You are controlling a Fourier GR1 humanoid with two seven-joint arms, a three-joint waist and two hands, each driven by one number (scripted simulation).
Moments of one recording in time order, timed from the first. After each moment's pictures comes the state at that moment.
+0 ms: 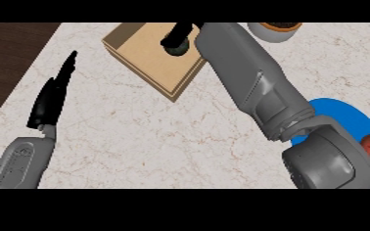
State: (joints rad) left arm -0.28 0.33 0.03 -1.32 -0.25 0.09 0.08; right arm -1.56 0.00 -0.25 -0.04 0.70 -0.21 -0.10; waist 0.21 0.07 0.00
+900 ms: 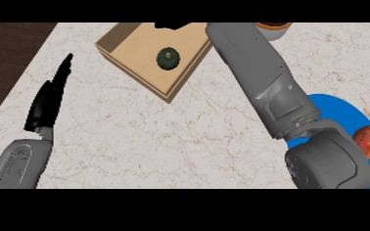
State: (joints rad) left arm -0.27 0.33 0.05 -1.30 -0.25 0.10 0.07; right arm -1.50 -0.01 -0.44 -0.16 0.50 -0.30 -0.30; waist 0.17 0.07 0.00
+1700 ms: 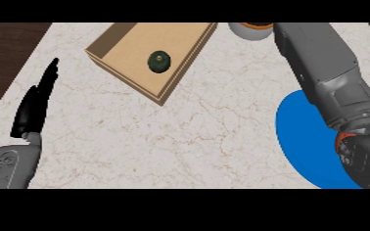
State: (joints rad) left arm -0.23 0.36 0.10 -1.30 -0.23 0.10 0.06; right arm -1.38 -0.24 -0.51 -0.16 0.43 -0.06 -0.45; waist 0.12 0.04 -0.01
